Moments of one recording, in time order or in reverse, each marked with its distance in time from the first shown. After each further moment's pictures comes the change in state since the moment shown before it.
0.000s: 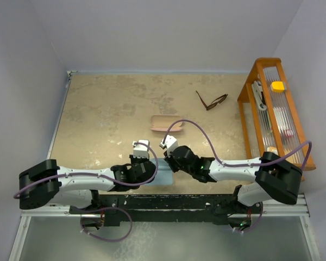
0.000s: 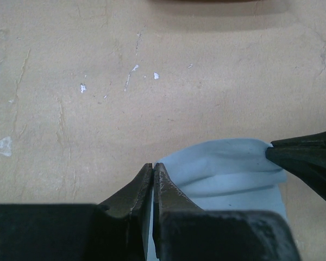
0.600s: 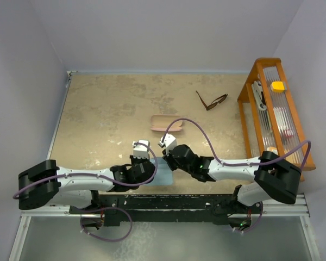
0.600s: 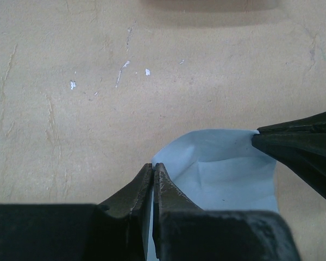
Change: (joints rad) left arm 0.000 0.005 -0.011 0.038 0.032 0.000; right arm -0.007 0.015 0.024 0.037 -0.002 -0.018
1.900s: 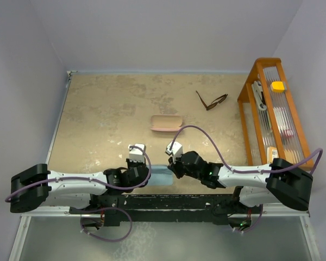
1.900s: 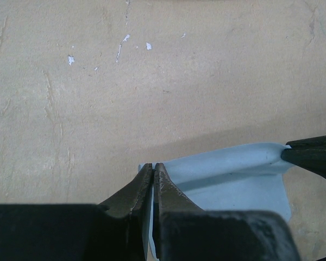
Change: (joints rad) left arm -0.023 -0.116 -0.080 -0.029 0.054 -0.031; right arm 0.016 -0.142 -0.165 0.054 -0.109 0.019
